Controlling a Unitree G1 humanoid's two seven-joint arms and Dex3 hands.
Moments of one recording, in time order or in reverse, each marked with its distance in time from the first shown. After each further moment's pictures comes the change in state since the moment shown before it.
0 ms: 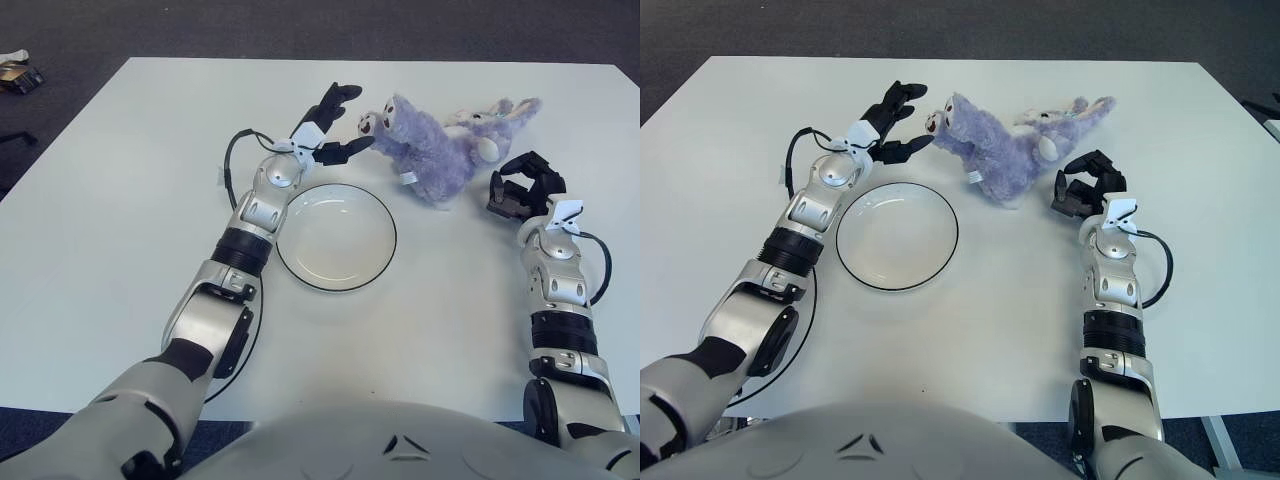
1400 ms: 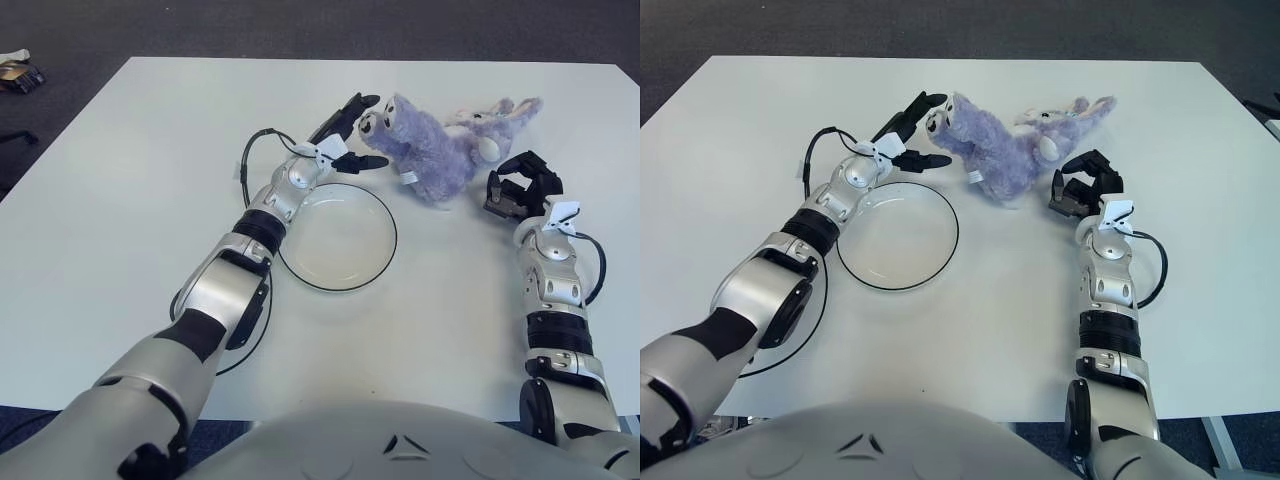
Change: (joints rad) left arm -0.187 -0.060 -0.047 0.508 0.116 -0.351 0.148; right arm 0.003 0.019 0.003 0.007 0.000 -0.036 -0.005
